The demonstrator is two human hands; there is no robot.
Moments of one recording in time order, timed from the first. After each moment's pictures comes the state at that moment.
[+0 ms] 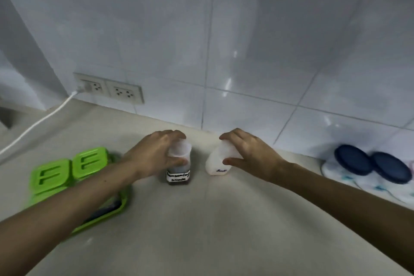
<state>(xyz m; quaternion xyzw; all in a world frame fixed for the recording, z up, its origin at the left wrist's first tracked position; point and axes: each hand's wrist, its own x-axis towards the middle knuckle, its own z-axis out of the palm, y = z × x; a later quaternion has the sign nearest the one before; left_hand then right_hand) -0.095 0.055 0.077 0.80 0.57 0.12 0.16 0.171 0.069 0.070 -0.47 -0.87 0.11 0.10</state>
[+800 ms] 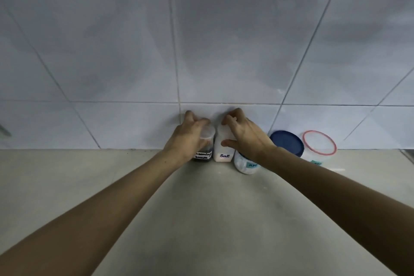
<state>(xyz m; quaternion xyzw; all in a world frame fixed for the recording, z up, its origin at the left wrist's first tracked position) 0.231 0.133 0.054 0.83 0.50 0.16 0.18 0.410 0.092 0.058 -0.63 -0.77 0.01 0.11</state>
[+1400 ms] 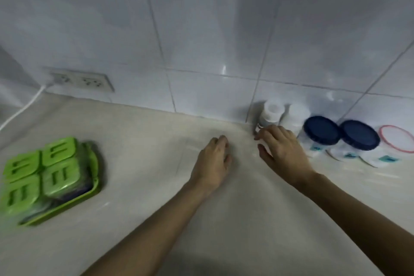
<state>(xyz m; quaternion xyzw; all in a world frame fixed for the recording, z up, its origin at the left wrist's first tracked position) 0.101 0.007 0.019 0.73 0.59 0.23 0.23 0.300 0.016 0.033 -0.52 -0.83 -0.04 0.18</state>
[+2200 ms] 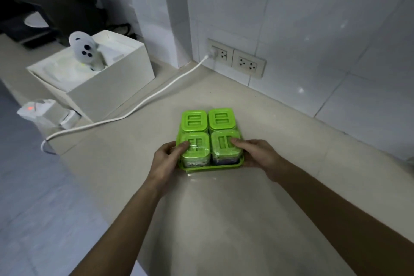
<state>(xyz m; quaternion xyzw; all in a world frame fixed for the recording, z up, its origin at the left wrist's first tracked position) -0.284 -0.106 -0.011 0.19 0.69 0.55 0.43 -0.080 0.023 0.000 -0.52 -0.49 0.68 0.17</state>
